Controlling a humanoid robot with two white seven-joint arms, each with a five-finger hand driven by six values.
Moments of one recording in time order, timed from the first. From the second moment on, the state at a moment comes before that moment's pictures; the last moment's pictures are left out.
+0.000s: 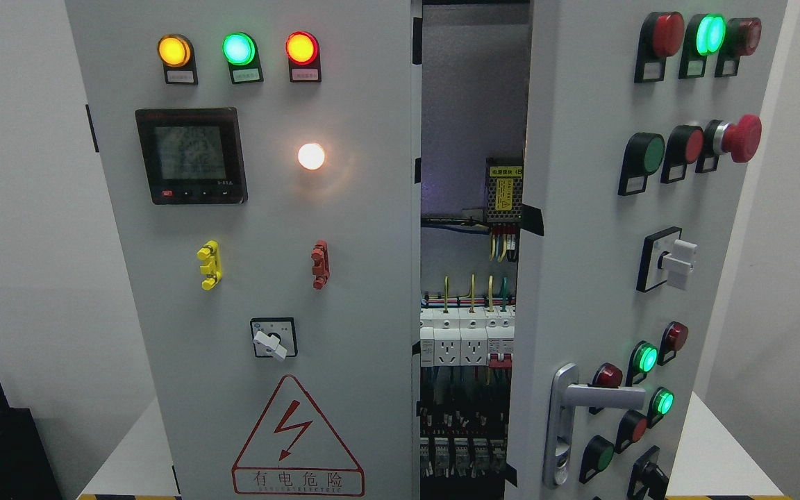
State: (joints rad) left arm 0.05 -0.04 0.00 0.00 0.00 -0.06 -0.14; right arm 0.13 0.12 0.23 -0.13 -0.14 -0.01 0.07
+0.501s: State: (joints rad) left arm 0.05 -0.04 0.00 0.00 0.00 -0.06 -0.14; right arm 0.13 0.12 0.23 -0.13 -0.14 -0.01 0.07
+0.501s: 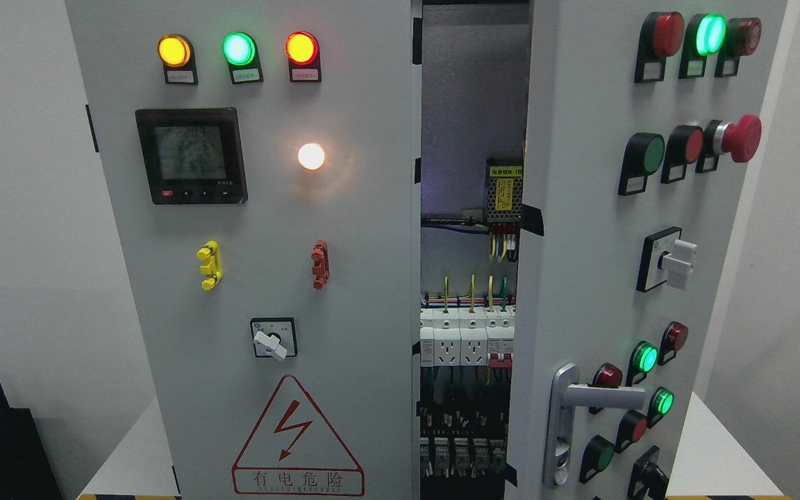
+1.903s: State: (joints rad) left arm 0.61 0.12 -0.03 -0.95 0.18 0.03 -0.16; right arm 0.13 0.12 0.23 -0.13 -0.14 -0.01 0.07
